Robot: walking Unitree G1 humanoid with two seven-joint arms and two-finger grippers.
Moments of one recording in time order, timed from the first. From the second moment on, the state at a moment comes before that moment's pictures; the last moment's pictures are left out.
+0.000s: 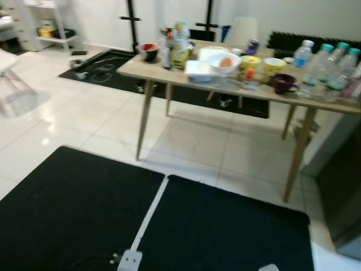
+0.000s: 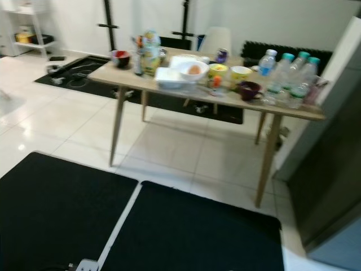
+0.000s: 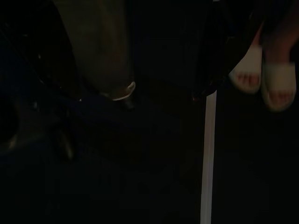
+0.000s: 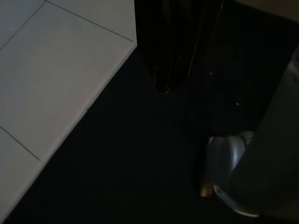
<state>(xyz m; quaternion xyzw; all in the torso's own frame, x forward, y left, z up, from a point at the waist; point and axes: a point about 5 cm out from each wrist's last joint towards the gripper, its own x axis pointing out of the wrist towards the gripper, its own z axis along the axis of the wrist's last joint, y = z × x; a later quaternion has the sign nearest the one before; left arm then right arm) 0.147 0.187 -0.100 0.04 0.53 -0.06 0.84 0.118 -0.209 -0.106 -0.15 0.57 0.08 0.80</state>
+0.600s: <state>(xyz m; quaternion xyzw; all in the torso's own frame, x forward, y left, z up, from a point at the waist) 0.131 0.183 -0.106 0.03 0.55 -0.05 0.83 0.118 -0.204 -0.107 -0.14 0.57 0.09 0.81</state>
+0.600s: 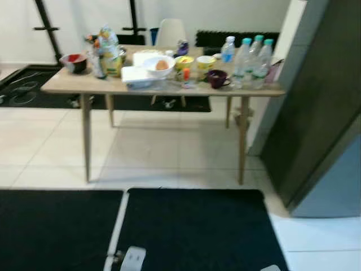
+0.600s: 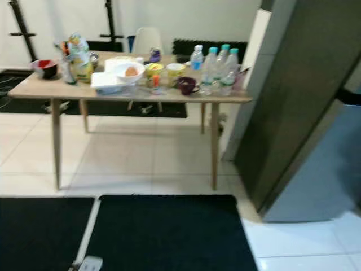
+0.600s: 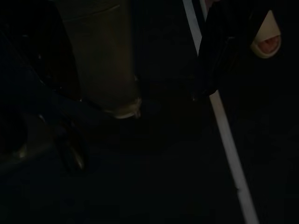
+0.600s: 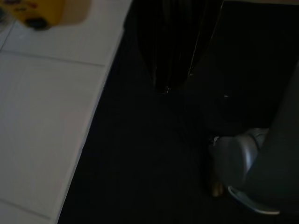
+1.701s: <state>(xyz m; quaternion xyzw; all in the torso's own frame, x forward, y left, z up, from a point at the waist) 0.140 0.185 -0.102 0.02 0.53 -0.05 0.84 0.122 -0.208 -0.105 -0.15 0.56 0.09 0.81</state>
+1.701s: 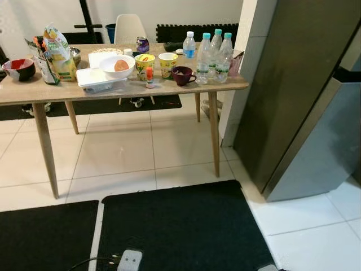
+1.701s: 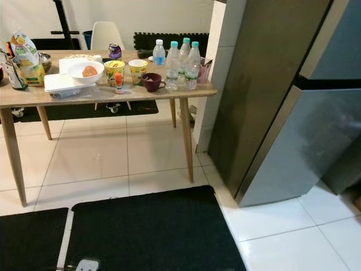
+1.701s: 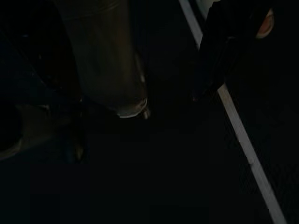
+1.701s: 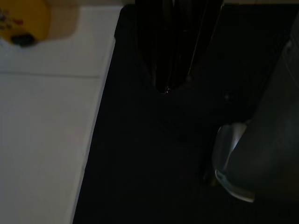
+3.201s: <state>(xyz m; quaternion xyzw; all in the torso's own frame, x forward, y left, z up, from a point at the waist) 0.137 0.185 -0.103 0.01 0.54 -0.04 0.84 0.119 -0.209 -0.106 -0.15 0.56 0.09 0.81</state>
